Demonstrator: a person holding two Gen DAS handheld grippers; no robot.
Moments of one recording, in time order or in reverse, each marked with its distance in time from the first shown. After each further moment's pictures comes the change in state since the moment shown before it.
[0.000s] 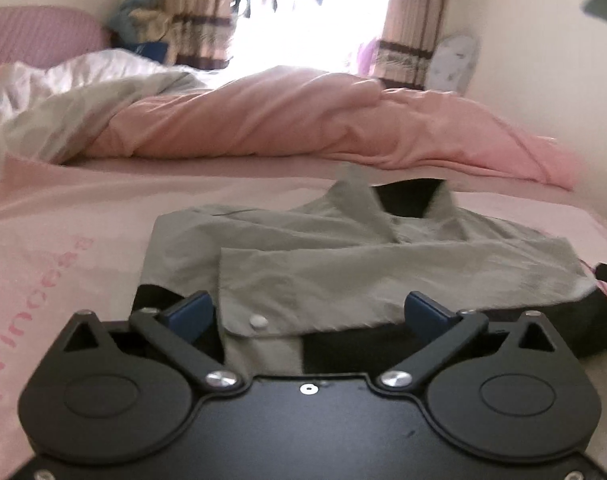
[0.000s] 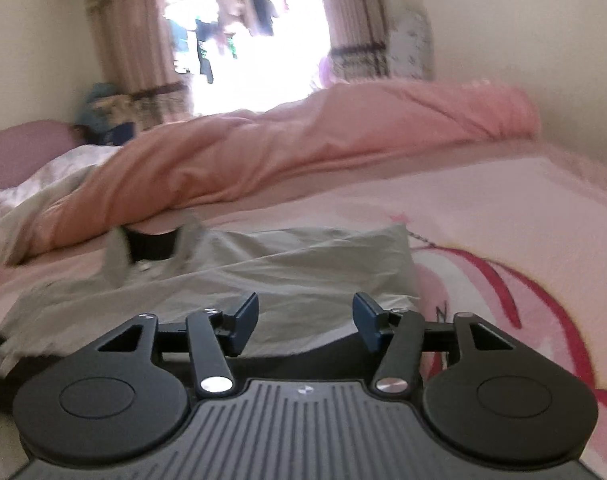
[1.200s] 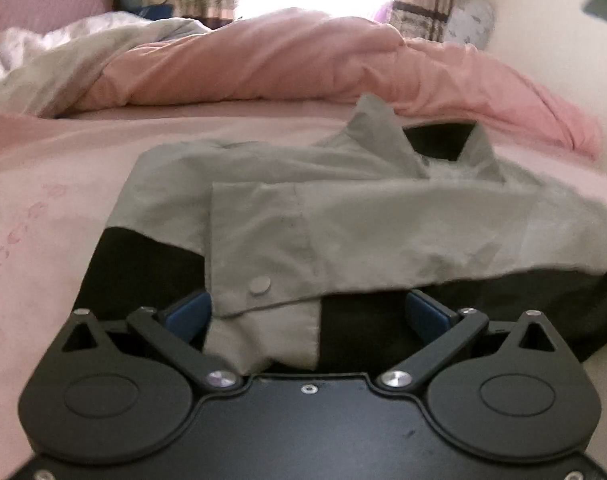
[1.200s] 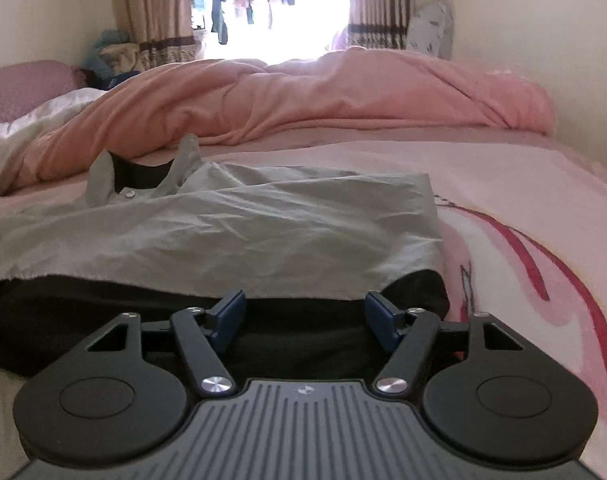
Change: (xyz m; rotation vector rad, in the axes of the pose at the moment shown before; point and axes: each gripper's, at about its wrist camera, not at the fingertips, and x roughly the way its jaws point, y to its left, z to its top) left arm 0.073 0.004 -0.032 0.010 0.104 0.053; right arm 0.051 0.010 -0.035 -0.098 0.086 -0.072
